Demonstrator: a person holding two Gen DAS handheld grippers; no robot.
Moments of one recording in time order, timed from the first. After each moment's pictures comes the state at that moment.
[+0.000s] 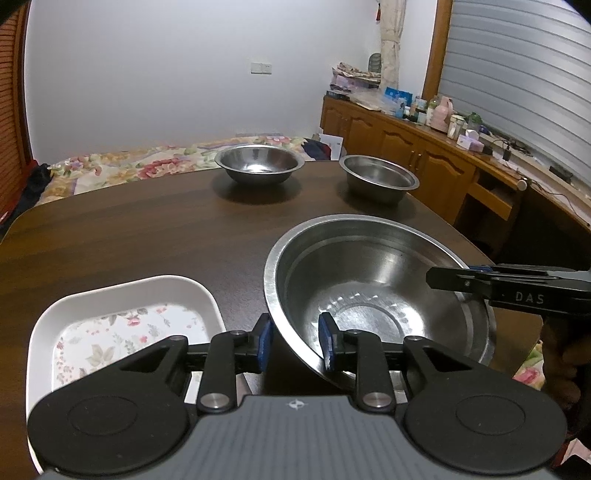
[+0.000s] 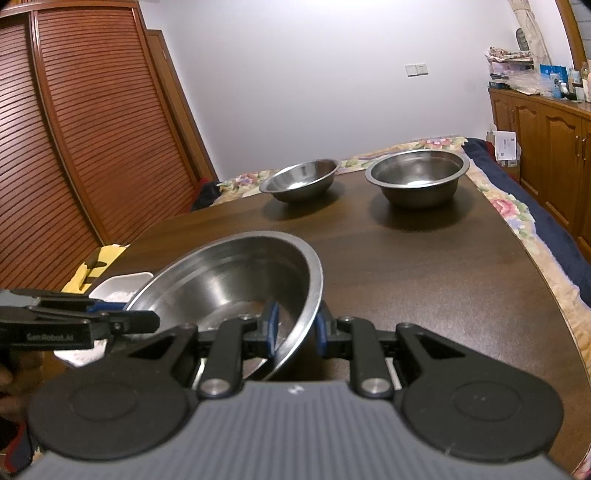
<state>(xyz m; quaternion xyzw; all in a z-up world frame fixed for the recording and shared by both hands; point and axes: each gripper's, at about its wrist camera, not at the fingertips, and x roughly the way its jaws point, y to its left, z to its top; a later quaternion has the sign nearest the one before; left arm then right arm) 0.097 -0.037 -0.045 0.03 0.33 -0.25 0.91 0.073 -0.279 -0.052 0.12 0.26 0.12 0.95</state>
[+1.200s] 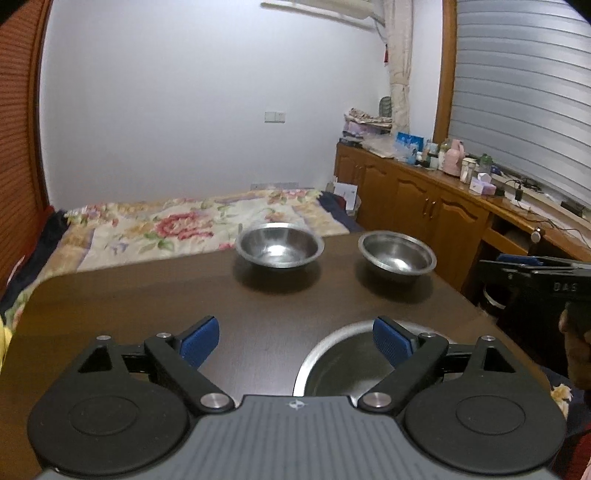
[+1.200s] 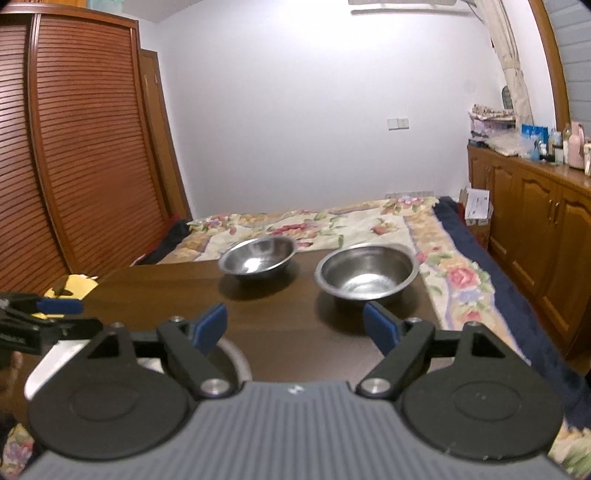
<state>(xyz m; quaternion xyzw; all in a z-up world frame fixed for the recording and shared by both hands) 0.127 -0.040 0.016 0.03 0.25 -0.24 0.94 0.092 -0.312 0.001 0.07 0.20 0.07 0.98</state>
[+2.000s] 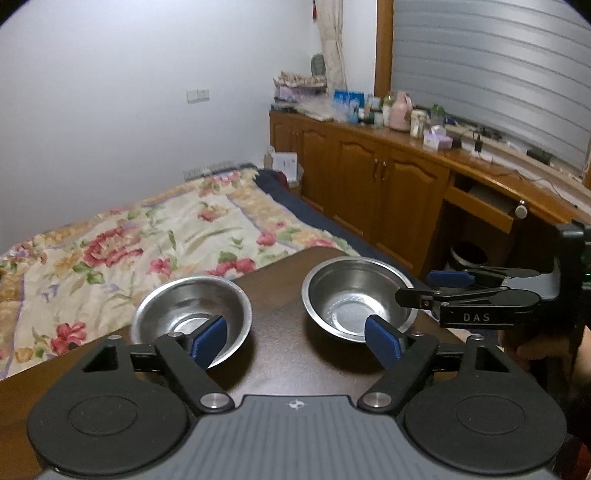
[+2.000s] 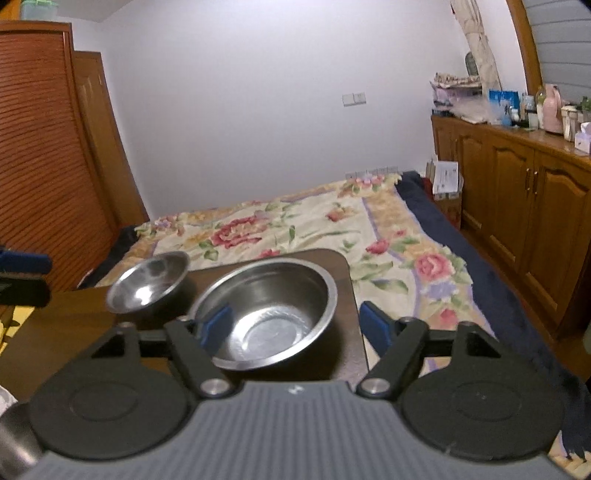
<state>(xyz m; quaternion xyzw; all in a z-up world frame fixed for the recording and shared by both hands) 0.251 -0.156 0.023 0.11 0.30 -0.33 0.89 0.196 -0.385 -0.040 0.11 0.24 0.02 0.97</state>
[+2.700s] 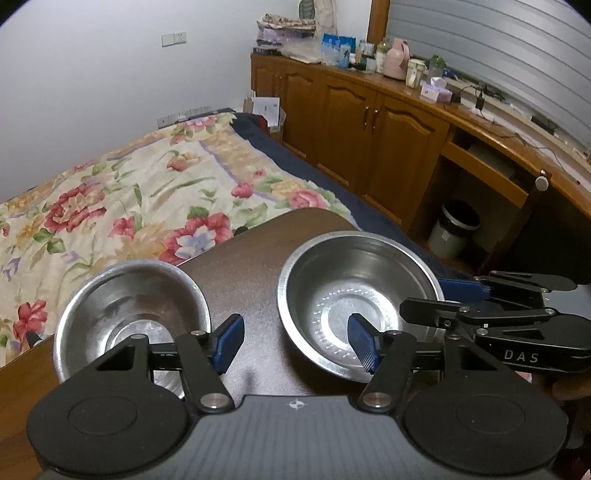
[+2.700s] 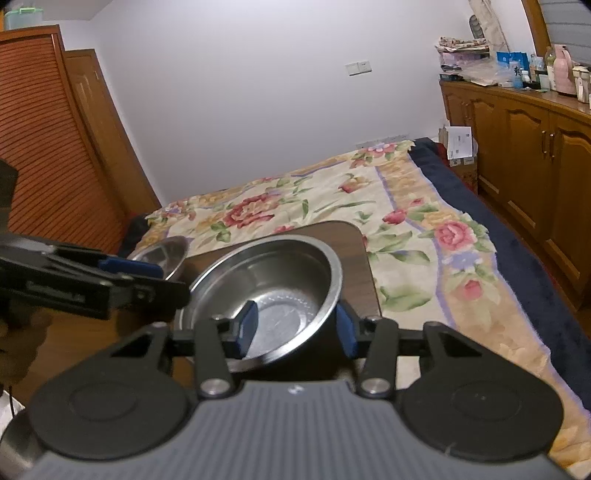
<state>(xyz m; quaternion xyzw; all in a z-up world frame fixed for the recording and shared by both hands) 0.316 -0.215 -0.017 0.12 0.39 -0.35 0.85 0.213 -0.388 -0.049 0.15 0.27 0.05 0.95</state>
